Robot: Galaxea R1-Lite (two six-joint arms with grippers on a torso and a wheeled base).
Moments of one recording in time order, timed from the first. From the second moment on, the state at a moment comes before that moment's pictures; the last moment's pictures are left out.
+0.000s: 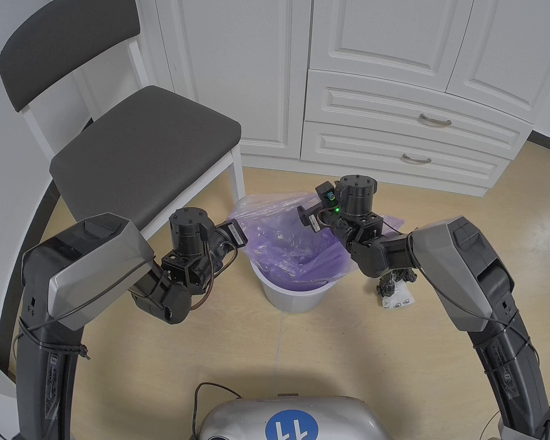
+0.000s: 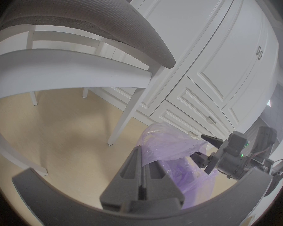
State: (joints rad) left arm -0.42 2.45 -1.23 -1.13 0.14 -0.52; right arm 0.46 2.68 -1.98 -0.65 -0.23 -0.43
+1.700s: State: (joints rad) left arm -0.41 2.42 -1.24 -1.14 0.15 -0.55; right arm 0.52 2.49 -1.99 0.34 -0.40 -0.18
